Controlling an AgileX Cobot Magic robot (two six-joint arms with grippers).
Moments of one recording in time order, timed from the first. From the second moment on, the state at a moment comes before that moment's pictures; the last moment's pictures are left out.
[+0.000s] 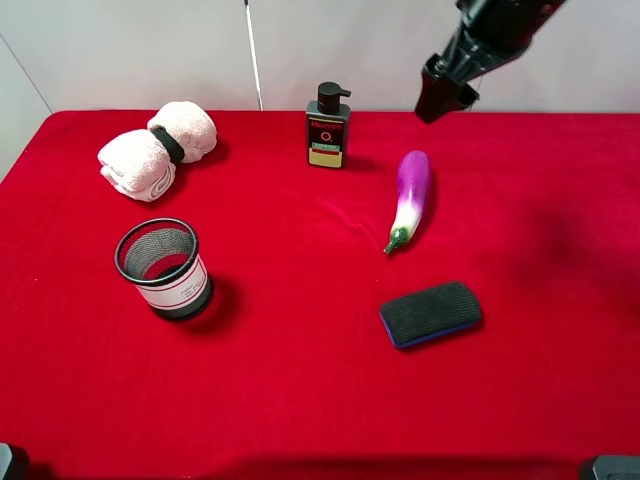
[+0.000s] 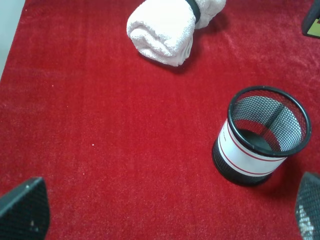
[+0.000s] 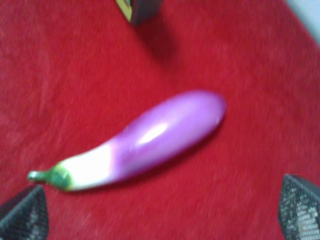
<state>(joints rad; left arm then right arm) -0.07 0.00 -0.49 -0.02 1.06 -0.07 0.39 1.71 -1.40 0.08 0.87 -0.57</state>
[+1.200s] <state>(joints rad) -0.07 0.00 -0.49 -0.02 1.06 -0.07 0.45 2.17 -1.92 0.22 0.93 -0.71</state>
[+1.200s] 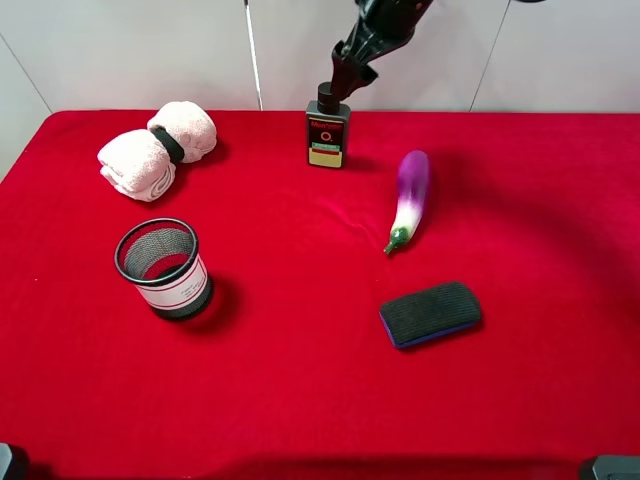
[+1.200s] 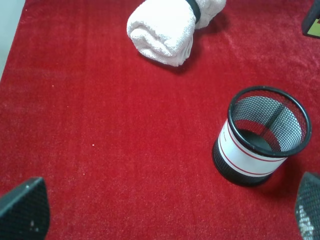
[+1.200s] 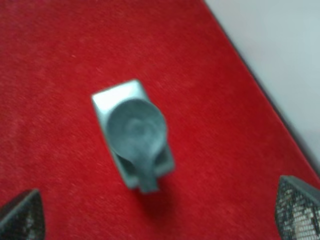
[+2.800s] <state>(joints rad) -0.07 0.00 -0.49 -0.02 1.06 -0.07 0.50 2.39 -1.96 0.25 0.75 -0.72</state>
